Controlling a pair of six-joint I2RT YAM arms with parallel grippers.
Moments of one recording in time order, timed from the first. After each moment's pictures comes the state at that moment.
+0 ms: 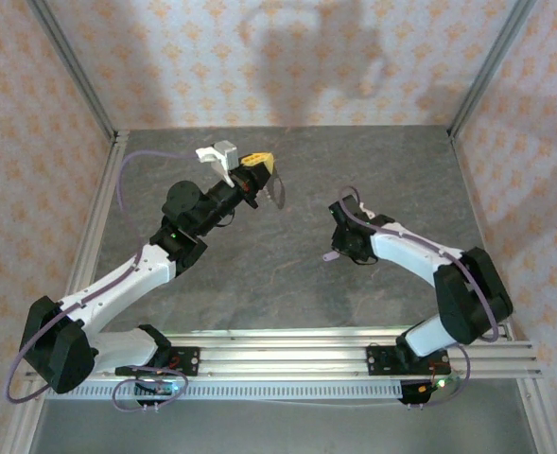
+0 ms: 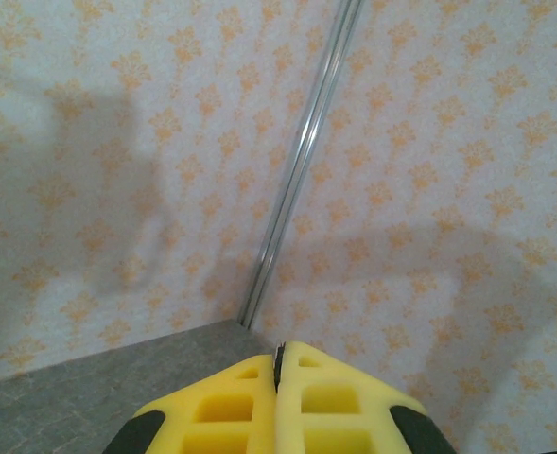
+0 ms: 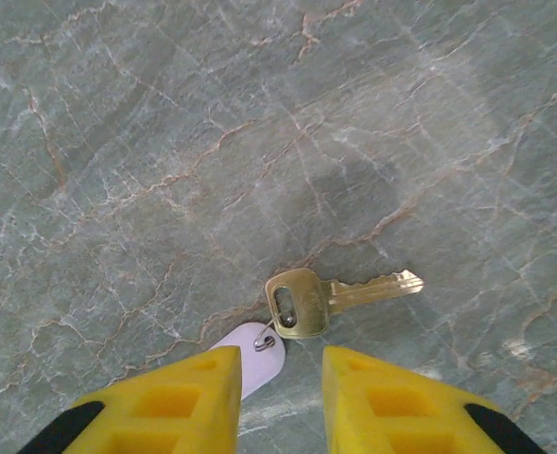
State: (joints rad) left arm -0.57 1.20 0.88 0.56 0.16 -0.36; right arm 0.52 1.50 0.88 -0.57 0.16 0.87
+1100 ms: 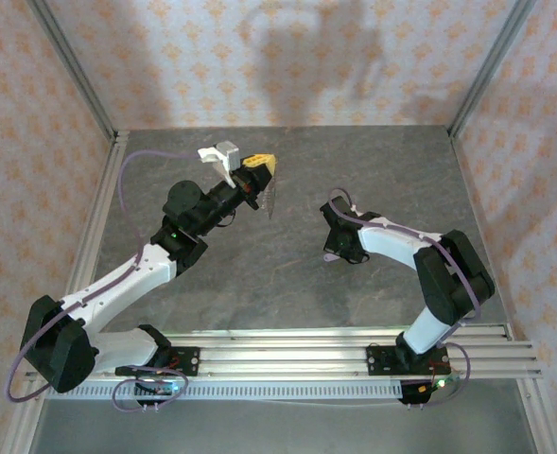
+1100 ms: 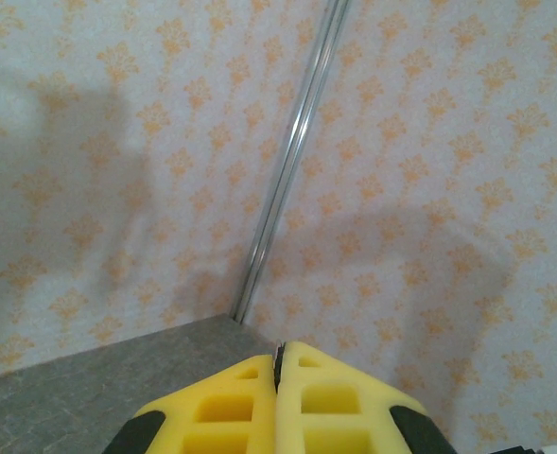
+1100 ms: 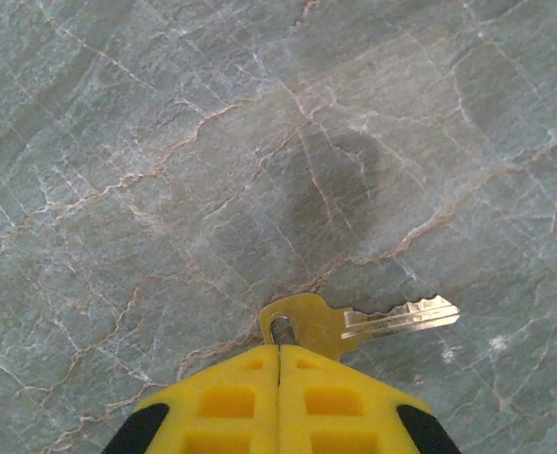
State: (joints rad) left arm -0.57 1.21 0.88 0.56 0.18 -0.36; right arm 0.53 1.63 0.92 -0.56 0.18 0.88
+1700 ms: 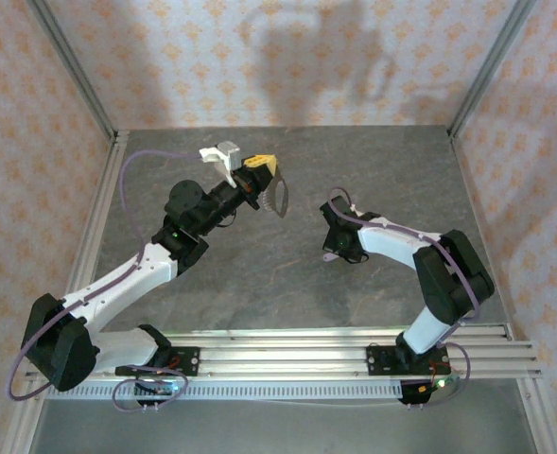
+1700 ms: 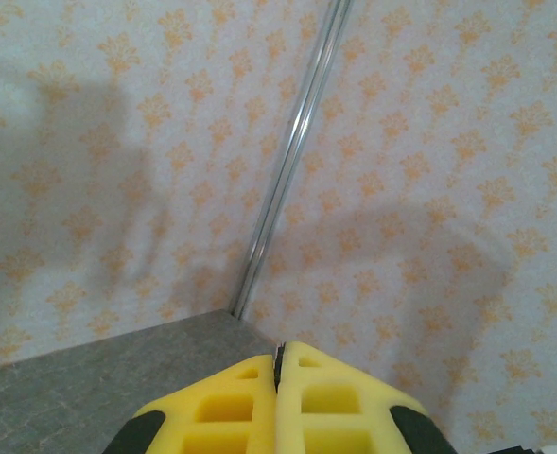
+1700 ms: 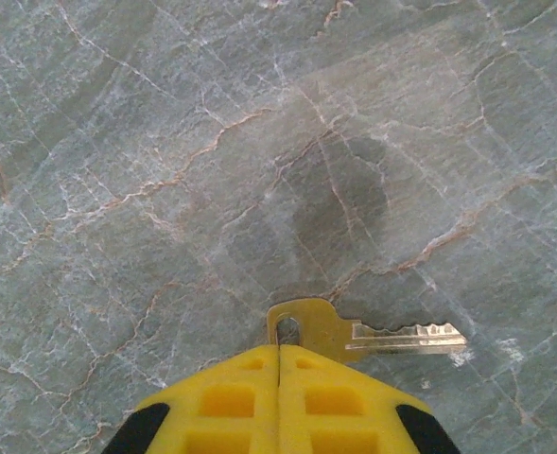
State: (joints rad) left arm -0.57 1.21 0.88 0.56 0.18 -0.38; right arm 0.53 1.63 0.91 -0.53 0.17 0.88
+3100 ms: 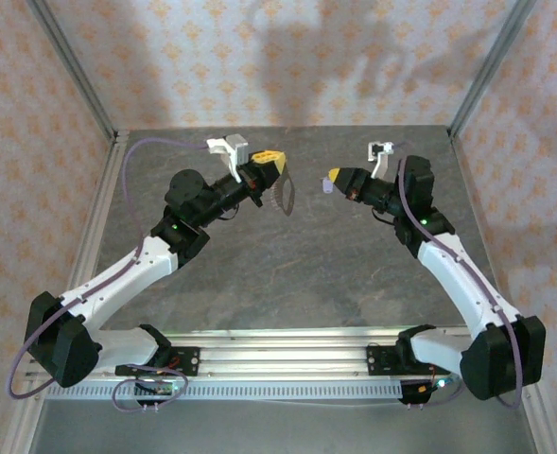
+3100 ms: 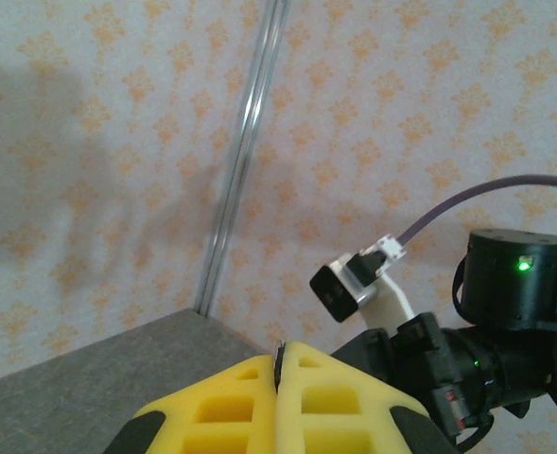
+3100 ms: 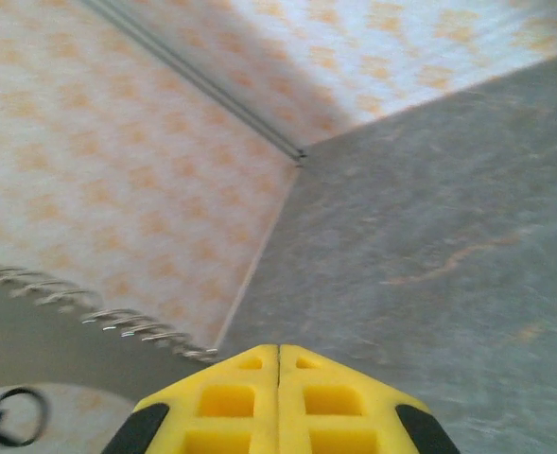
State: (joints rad) left arm -0.57 1.24 0.98 0.48 0.31 -0.34; right arm 0.25 1.14 0.94 0.01 -0.66 0.72
